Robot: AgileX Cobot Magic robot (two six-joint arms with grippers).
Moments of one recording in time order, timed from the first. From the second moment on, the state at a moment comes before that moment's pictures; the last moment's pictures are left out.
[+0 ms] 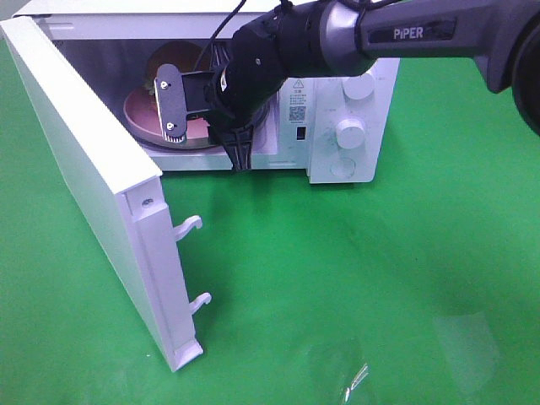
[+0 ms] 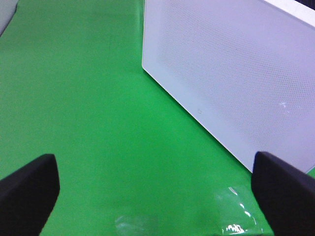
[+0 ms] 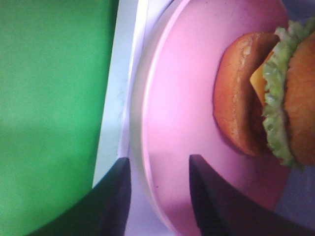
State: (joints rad) left arm 0.10 0.04 -0.52 -0.22 1.07 0.11; right arm 0.67 2.30 -1.81 -0.22 0.38 -1.08
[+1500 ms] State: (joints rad) left arm 0.10 0.04 -0.52 -0.22 1.07 0.11; right arm 0.67 2.00 -1.43 -0.20 0.24 -0.85
